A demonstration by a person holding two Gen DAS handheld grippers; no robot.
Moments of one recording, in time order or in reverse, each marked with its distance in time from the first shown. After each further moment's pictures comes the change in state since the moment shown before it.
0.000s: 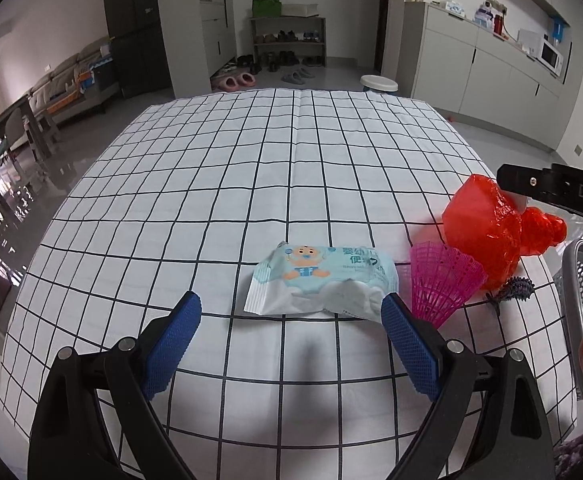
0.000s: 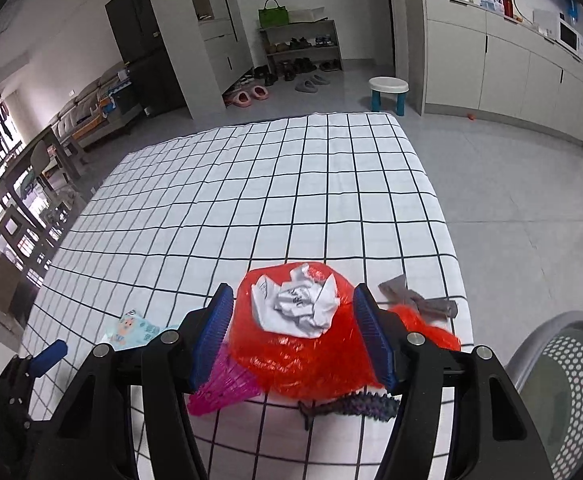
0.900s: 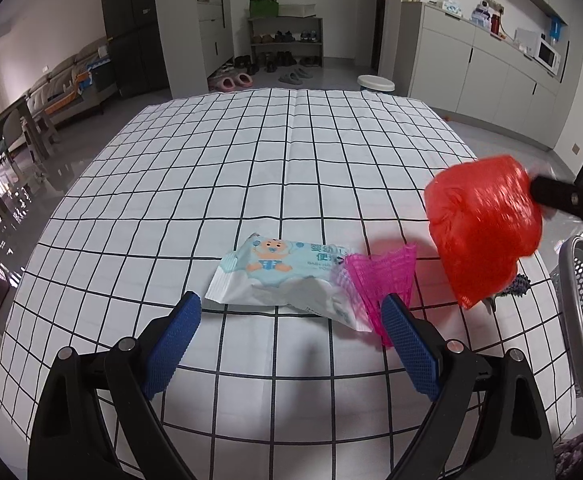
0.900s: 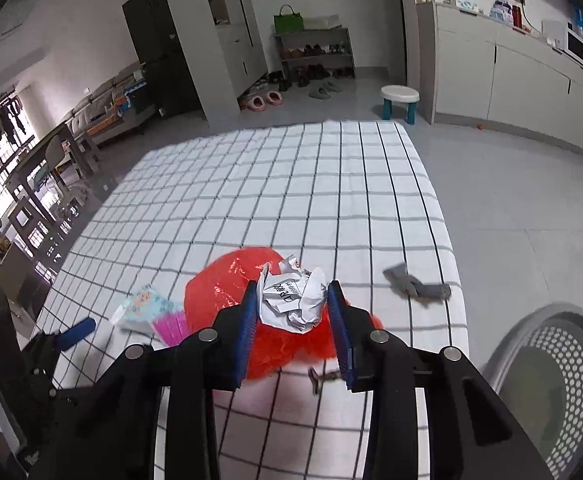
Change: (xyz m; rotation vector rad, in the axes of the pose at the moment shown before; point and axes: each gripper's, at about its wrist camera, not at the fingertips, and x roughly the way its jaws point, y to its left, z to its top) left arm -0.002 -0.009 -0.002 0.004 -0.004 -0.008; right arm -0.044 0.006 -0.024 -0.020 -0.002 0.031
